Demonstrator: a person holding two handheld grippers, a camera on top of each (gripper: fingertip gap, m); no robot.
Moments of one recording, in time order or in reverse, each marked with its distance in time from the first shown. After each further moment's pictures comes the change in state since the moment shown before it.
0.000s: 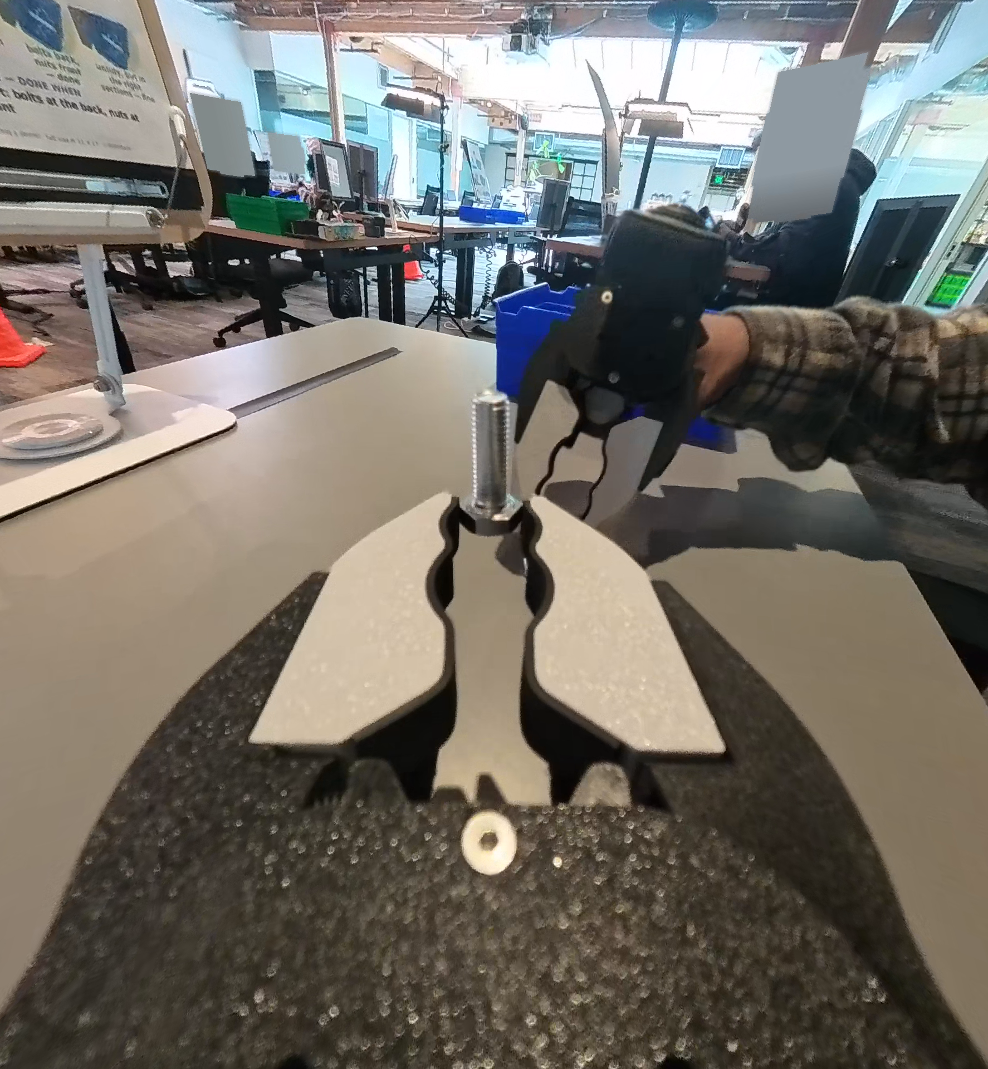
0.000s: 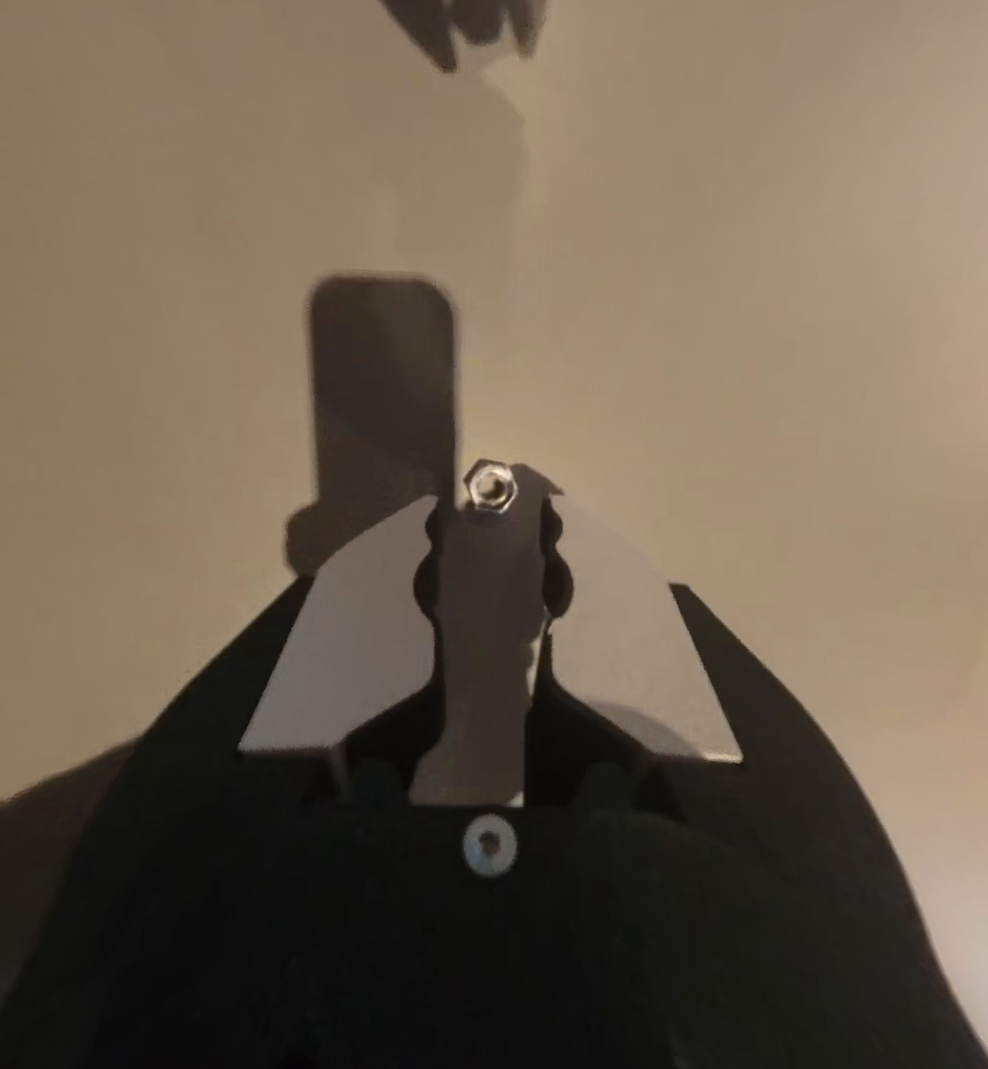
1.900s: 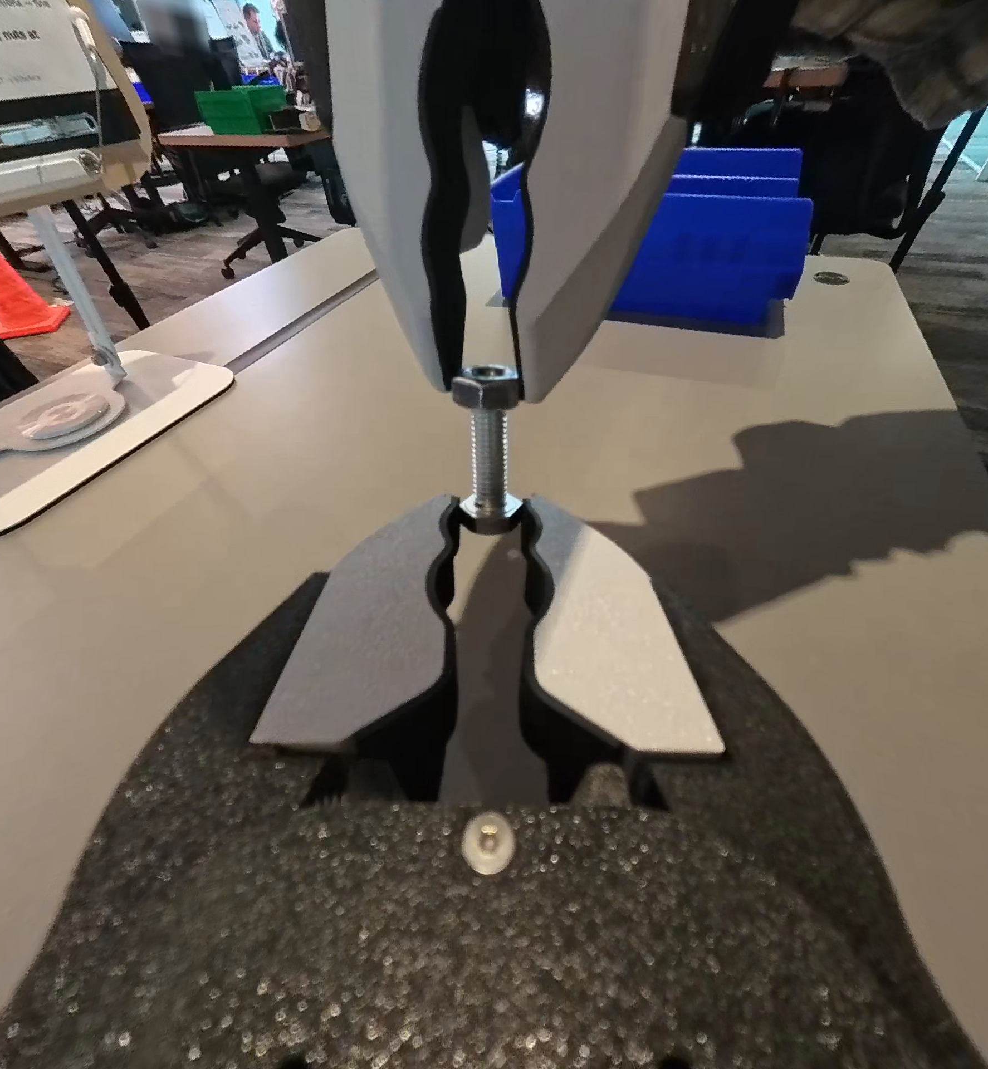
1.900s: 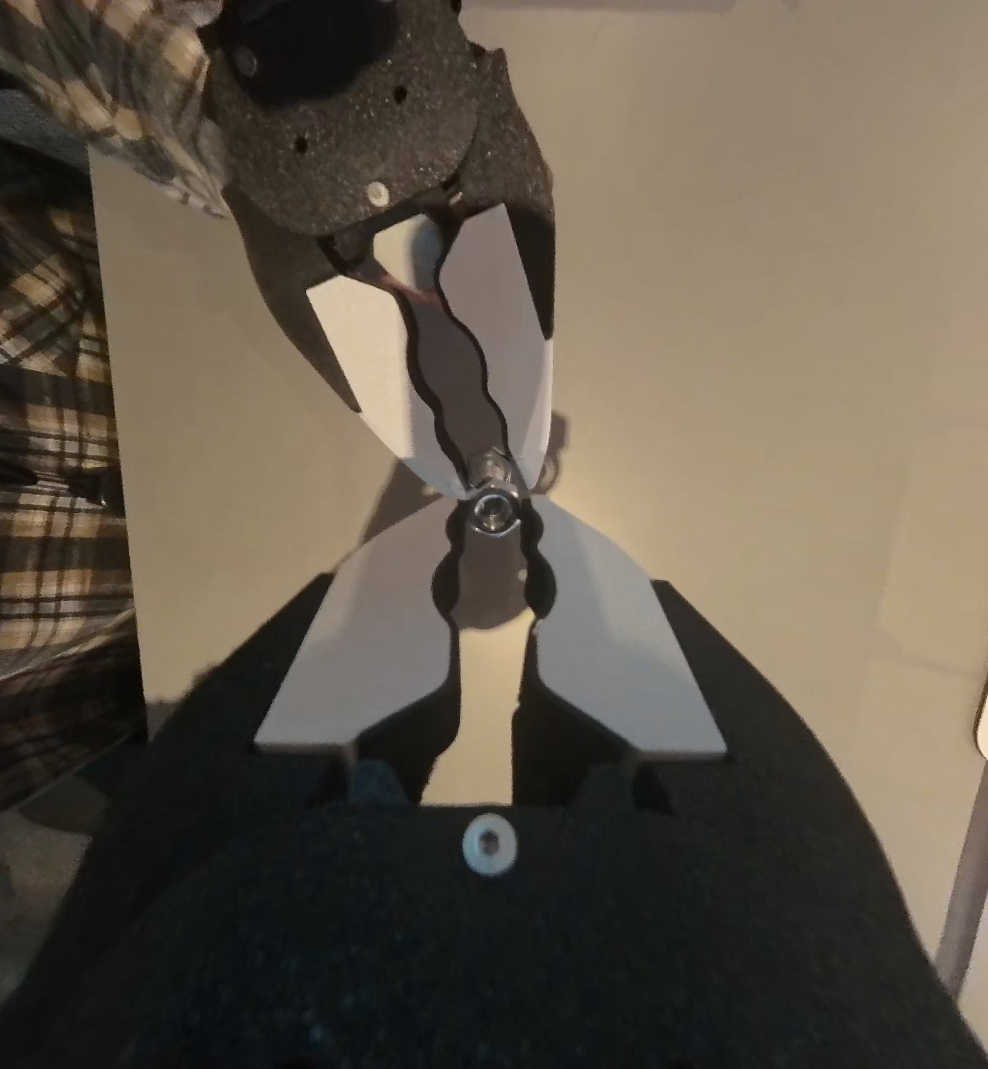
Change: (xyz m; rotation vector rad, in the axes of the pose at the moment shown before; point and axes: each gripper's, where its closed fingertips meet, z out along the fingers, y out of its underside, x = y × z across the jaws) left arm 0.011 0.016 0.007 -0.202 -0.030 0.146; right arm 0.014 -0.140 -0.056 -0.043 -0.154 0.083
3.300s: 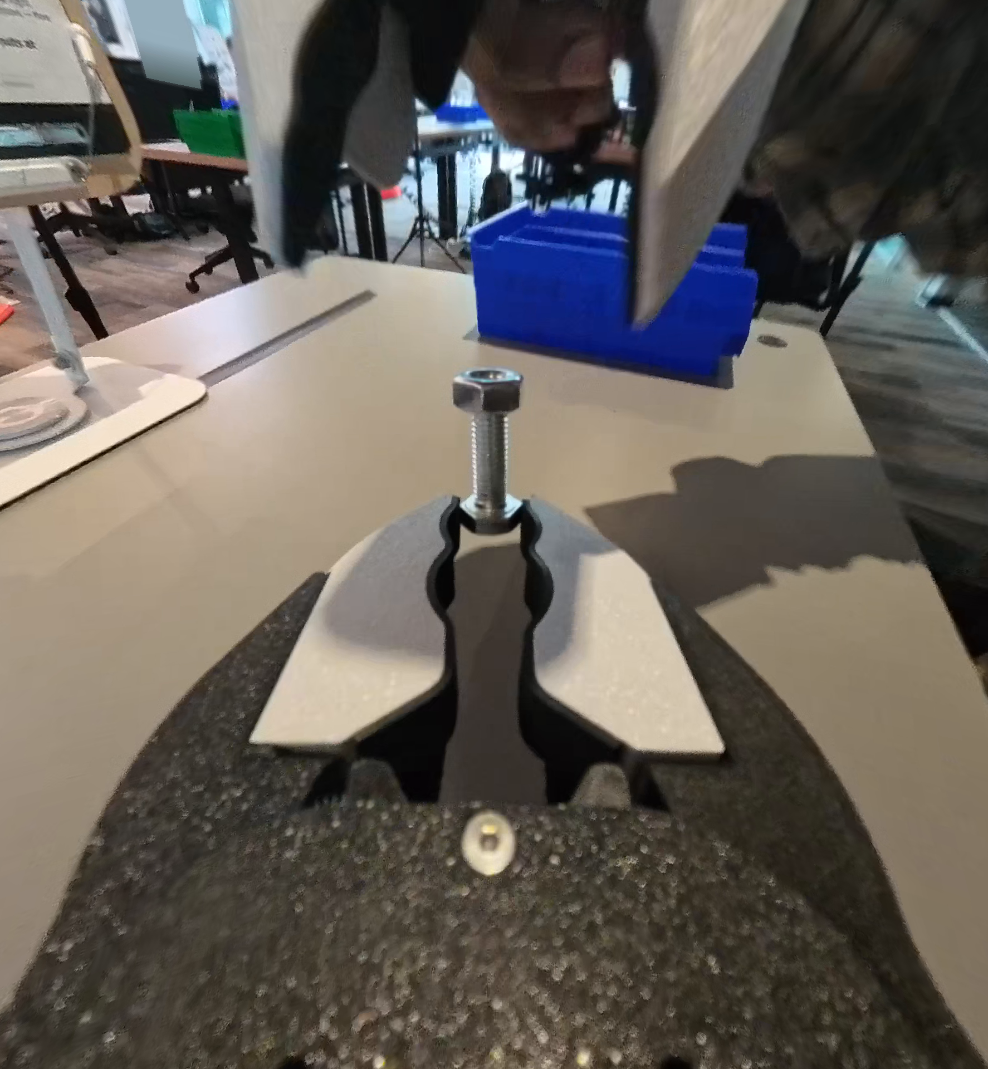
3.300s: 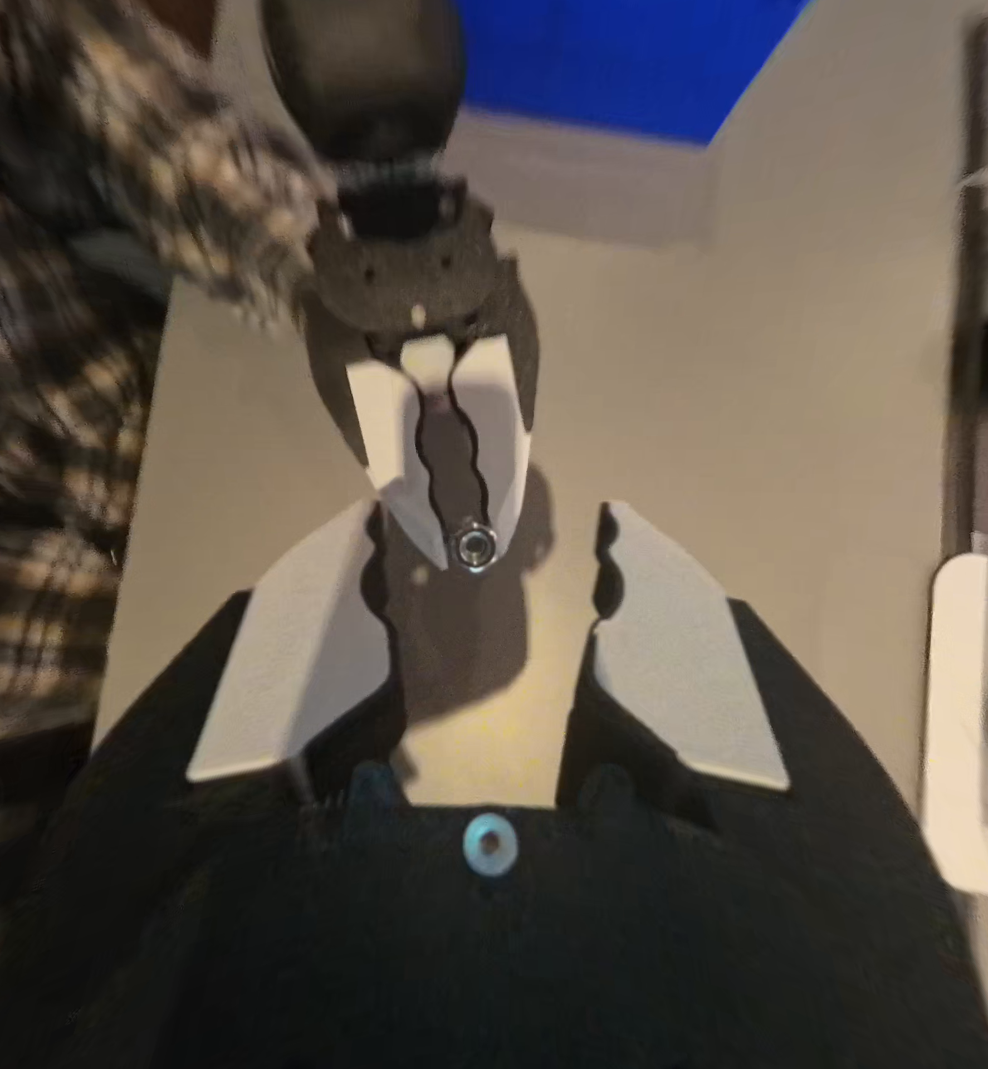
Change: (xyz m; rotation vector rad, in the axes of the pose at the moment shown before) left arm 0.002 -0.009 -0.005 0.055 0.056 -0.075; right arm 0.003 -0.035 -0.029 0.266 0.015 -0.088
